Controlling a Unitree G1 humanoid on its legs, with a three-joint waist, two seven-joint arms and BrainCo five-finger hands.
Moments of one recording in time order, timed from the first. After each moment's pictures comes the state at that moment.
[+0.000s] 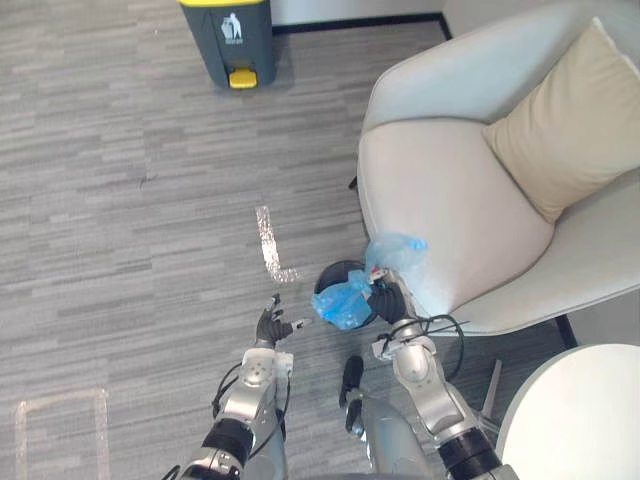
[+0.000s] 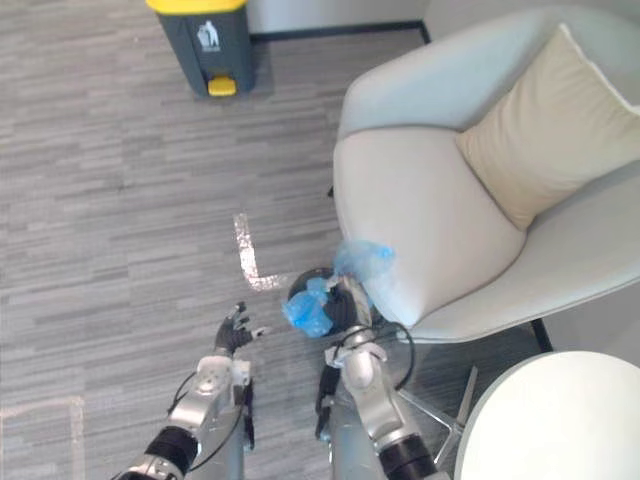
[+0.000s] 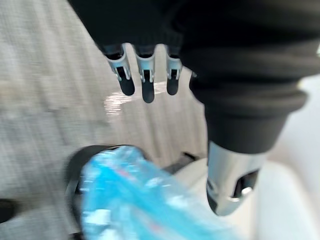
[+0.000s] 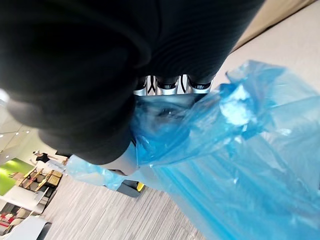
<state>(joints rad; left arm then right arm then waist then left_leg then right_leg) 0.03 0.08 -0.19 0.50 -0.06 -0.13 0.21 0.03 -0.09 0.24 0.10 -0.48 -0.06 -0.23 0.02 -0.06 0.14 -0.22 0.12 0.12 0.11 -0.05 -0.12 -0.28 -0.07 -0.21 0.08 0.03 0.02</state>
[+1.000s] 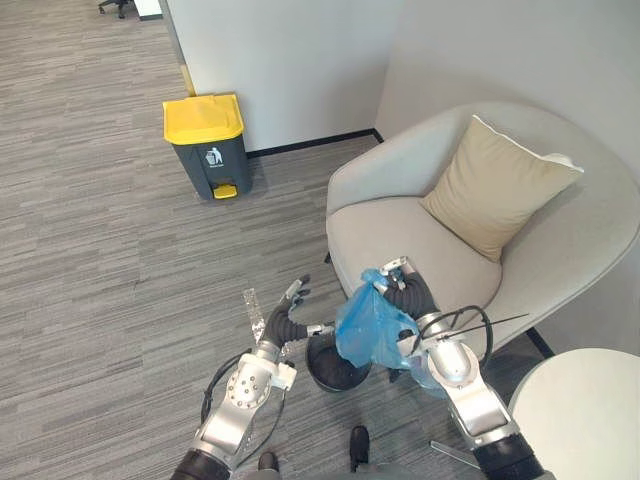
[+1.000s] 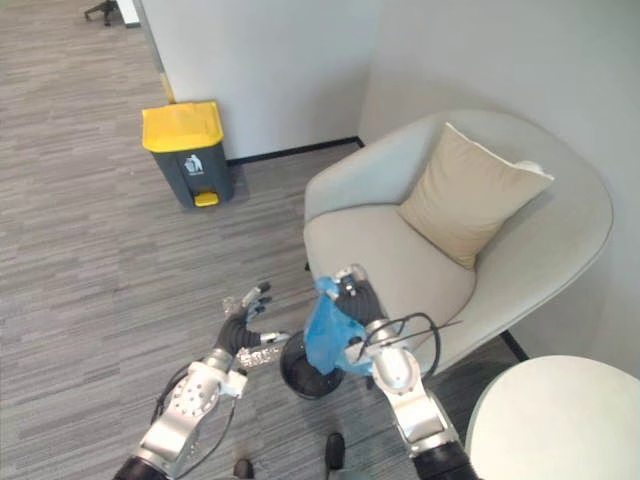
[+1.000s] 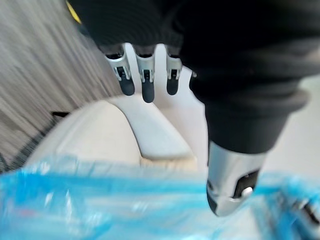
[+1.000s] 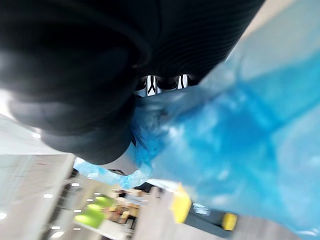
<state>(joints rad) -0.01 0.25 -0.38 0.13 0.02 -0.19 0.06 -0.08 -0.28 0.26 -0.11 -0.12 -0.17 -0.06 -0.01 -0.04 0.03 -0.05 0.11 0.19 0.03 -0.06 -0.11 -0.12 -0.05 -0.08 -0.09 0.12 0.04</state>
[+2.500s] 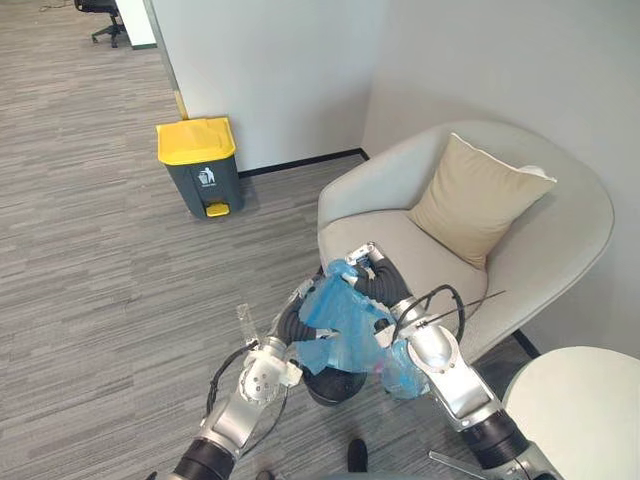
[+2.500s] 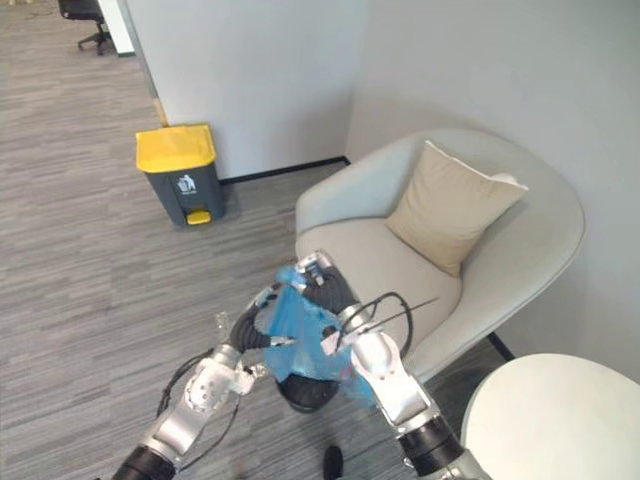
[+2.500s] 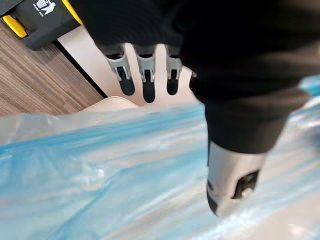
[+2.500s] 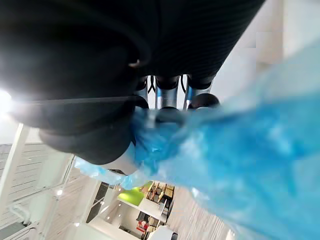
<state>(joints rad) -0.03 0.20 -0.37 0.20 0.27 -0.21 0.13 -0.15 -0.26 0.36 -0.09 -0.09 -0.18 -0.04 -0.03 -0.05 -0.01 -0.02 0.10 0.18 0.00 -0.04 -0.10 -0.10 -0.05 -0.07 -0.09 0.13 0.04</state>
